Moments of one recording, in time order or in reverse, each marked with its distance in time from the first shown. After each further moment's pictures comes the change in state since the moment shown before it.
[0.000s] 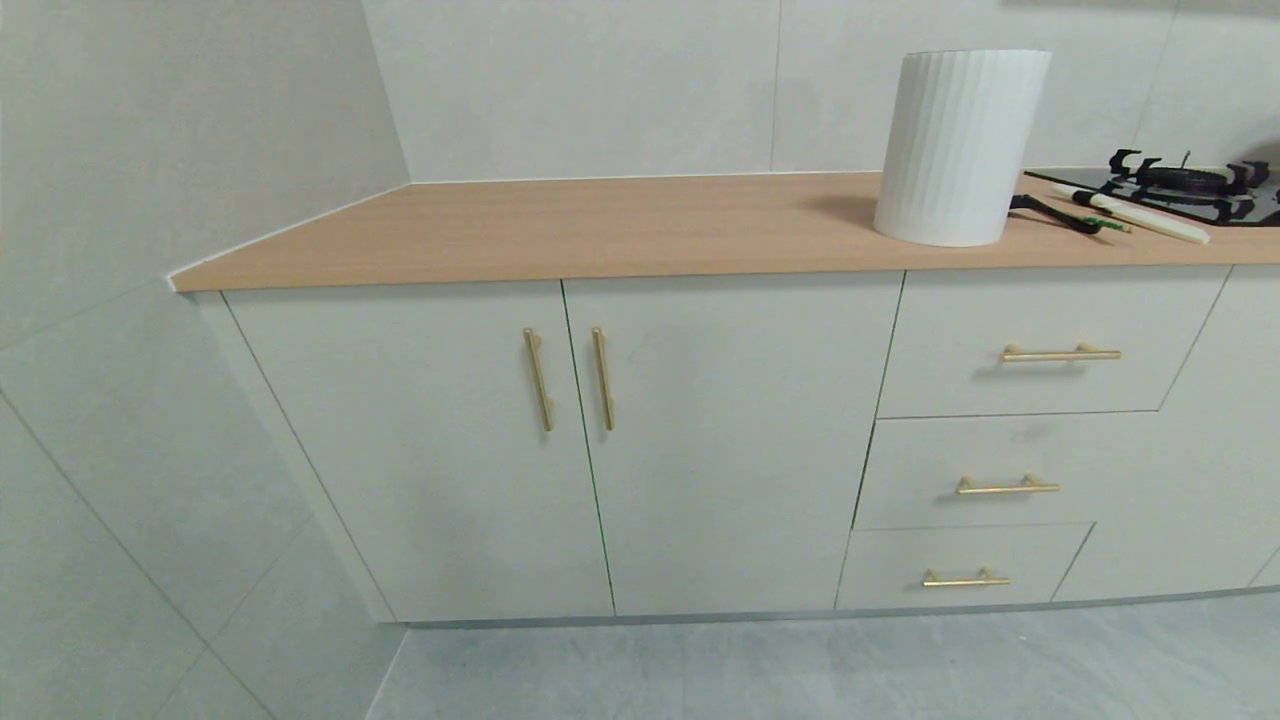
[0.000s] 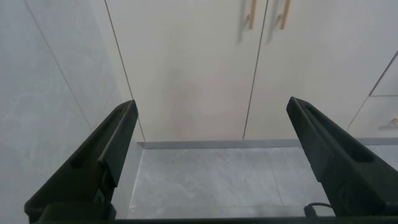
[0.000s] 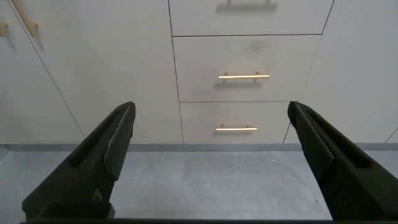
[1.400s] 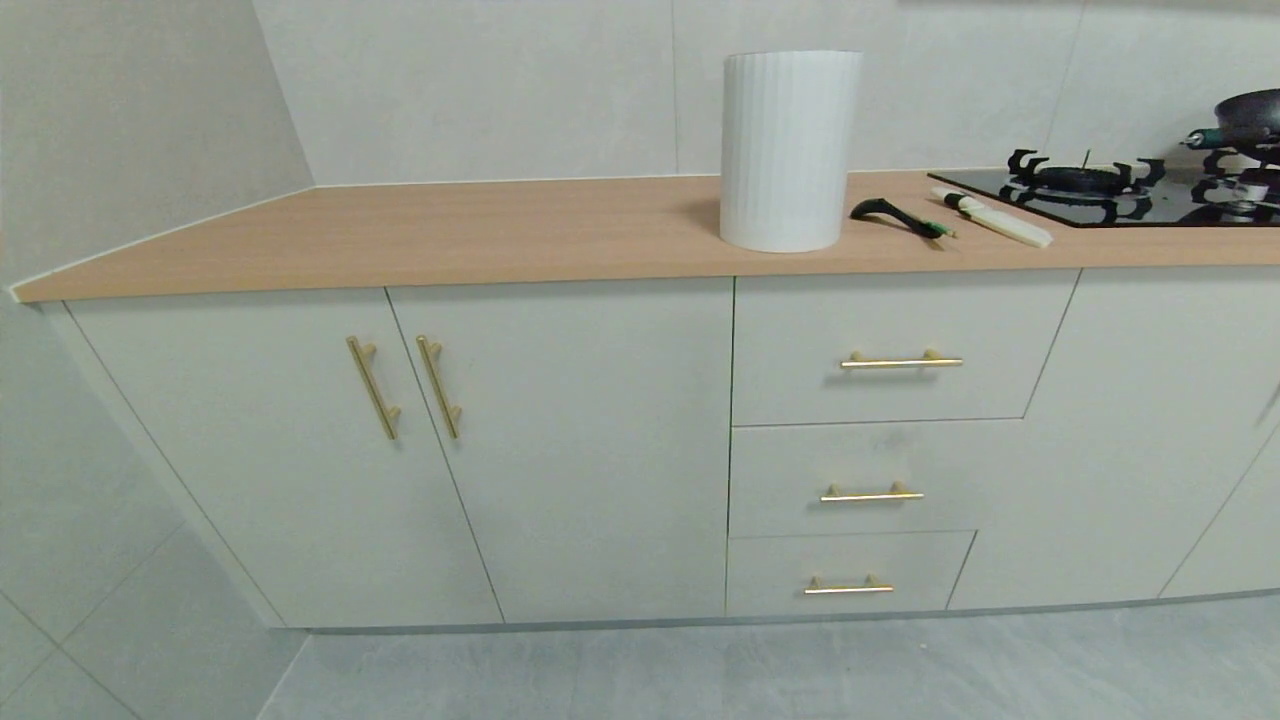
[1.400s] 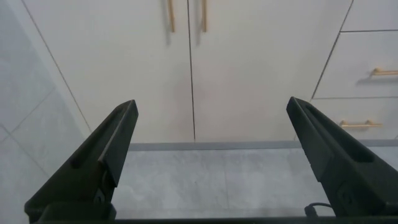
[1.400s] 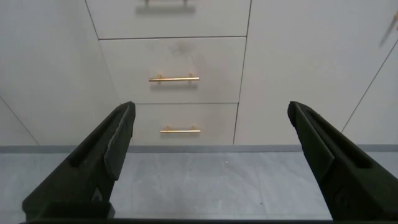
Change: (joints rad) left arm 0.000 0.000 0.000 0.000 0.000 0.000; right arm 0.001 0.000 0.000 0.000 0.000 -0.001
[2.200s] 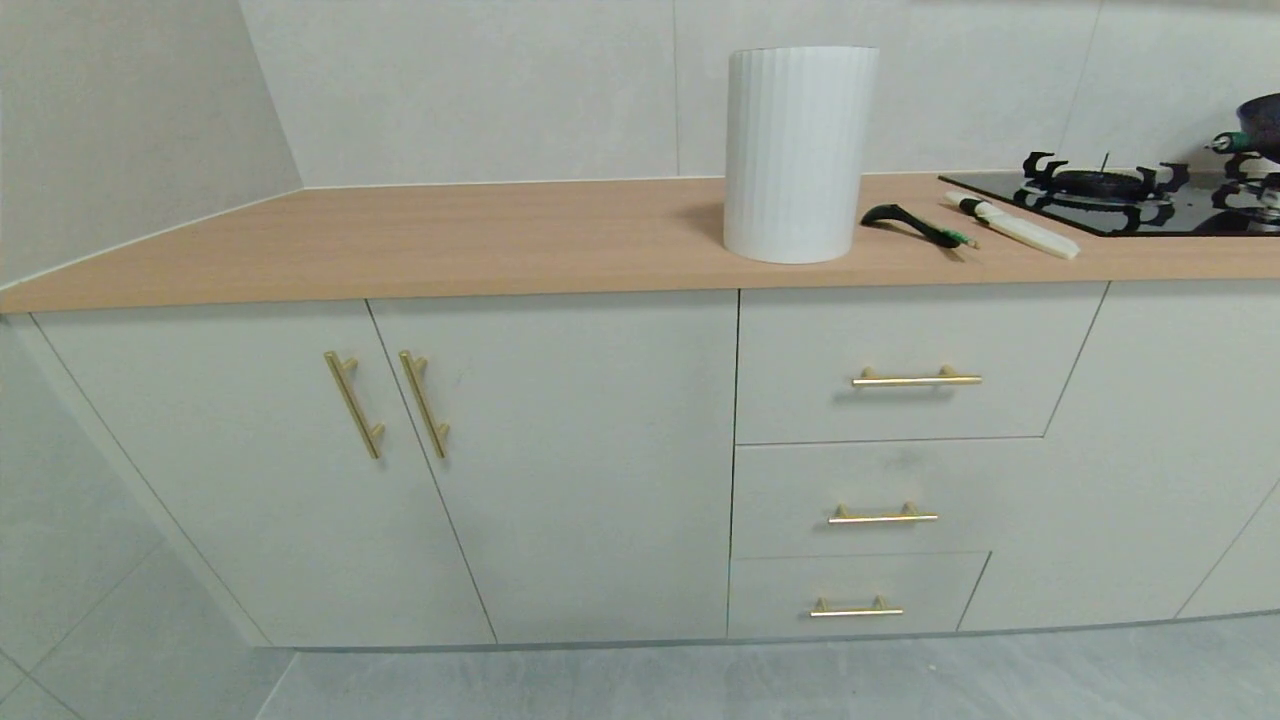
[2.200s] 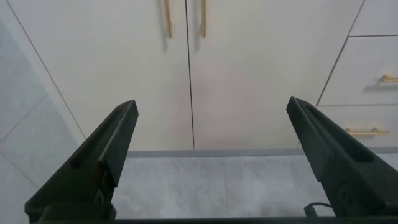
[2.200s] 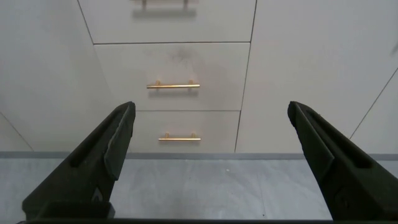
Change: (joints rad) left arm -0.001 0.000 0.000 0.000 0.000 0.000; right arm -0.001 0.000 0.000 0.000 0.000 -0.005
